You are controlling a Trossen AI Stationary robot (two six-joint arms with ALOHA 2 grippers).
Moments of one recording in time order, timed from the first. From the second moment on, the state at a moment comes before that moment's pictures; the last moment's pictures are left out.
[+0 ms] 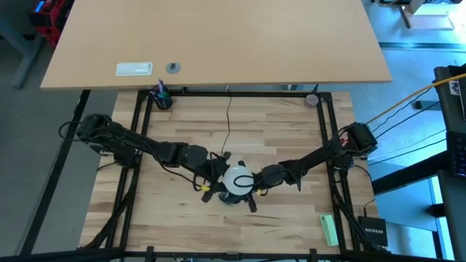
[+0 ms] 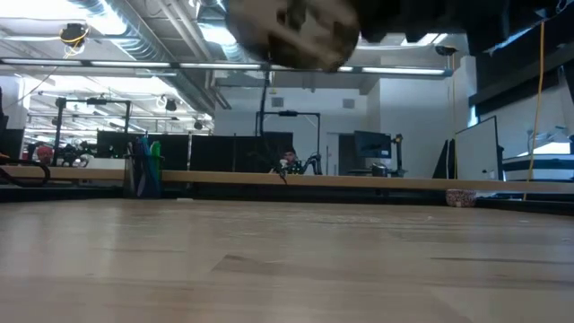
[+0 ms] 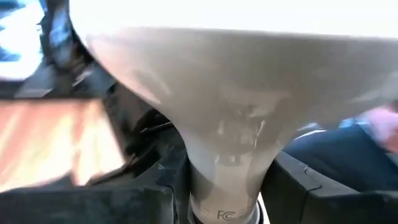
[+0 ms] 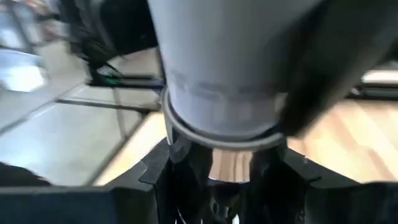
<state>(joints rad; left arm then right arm) -0.25 1.56 1.01 0.30 0.16 -0.16 0.32 1.77 0.86 0.79 0.07 0.08</state>
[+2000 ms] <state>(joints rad) -0.21 1.57 1.00 0.43 0.32 -0.15 0.32 1.77 0.86 0.82 0.09 0.06</state>
